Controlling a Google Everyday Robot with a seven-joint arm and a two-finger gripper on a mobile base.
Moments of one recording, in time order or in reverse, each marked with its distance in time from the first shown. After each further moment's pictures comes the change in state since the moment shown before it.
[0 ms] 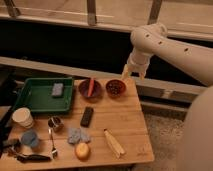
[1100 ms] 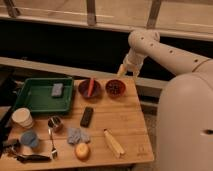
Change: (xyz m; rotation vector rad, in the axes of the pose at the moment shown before) arm -0.039 0.009 0.063 -0.053 0.037 -0.028
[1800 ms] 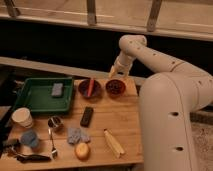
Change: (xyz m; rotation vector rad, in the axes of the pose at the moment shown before) arm -0.031 0.039 0.053 -0.082 0.017 -0.049
